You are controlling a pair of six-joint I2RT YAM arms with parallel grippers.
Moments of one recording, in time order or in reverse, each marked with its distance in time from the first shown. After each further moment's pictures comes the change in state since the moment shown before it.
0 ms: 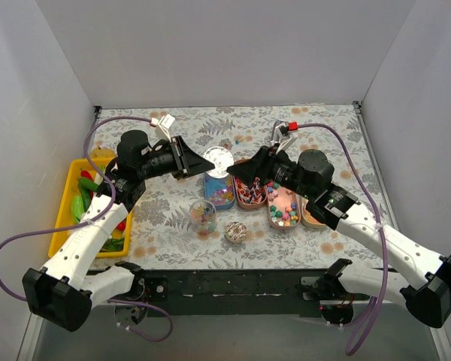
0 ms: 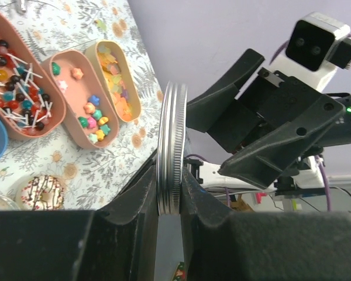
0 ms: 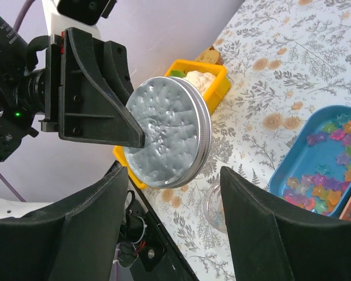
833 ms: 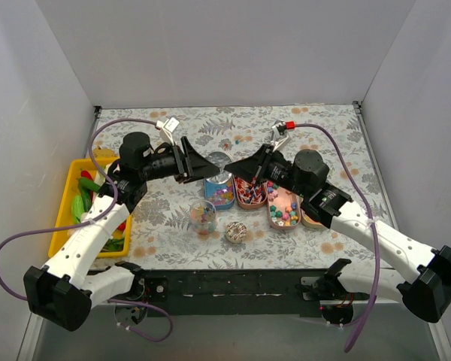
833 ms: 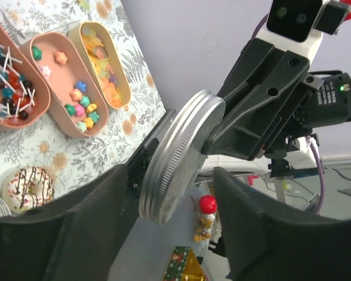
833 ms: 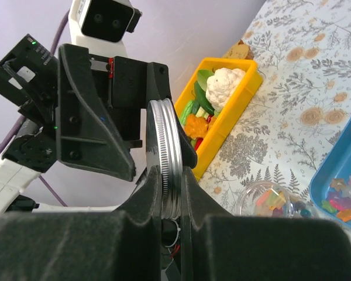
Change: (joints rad) left arm 0.002 0.005 -0.030 0.061 0.096 -0.032; right arm 0.000 0.046 -0.011 0.117 -0.042 0.152
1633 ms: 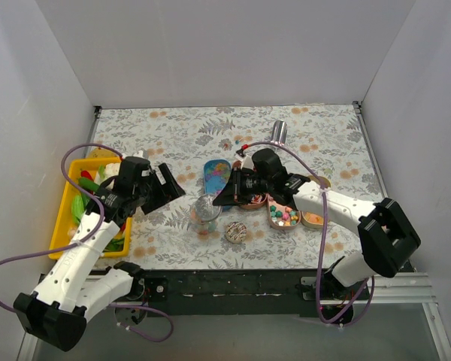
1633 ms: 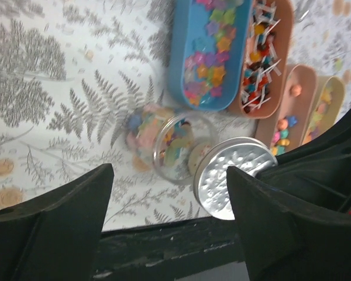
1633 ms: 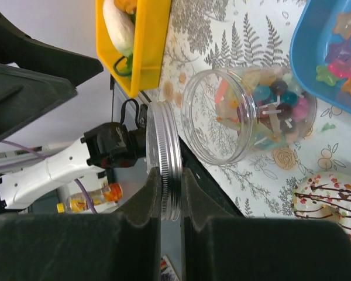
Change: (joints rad) left arm -0.003 -0.145 -0.011 -0.674 -0.769 0.159; right arm -0.011 0.377 0.040 -0.213 -0.311 0.089
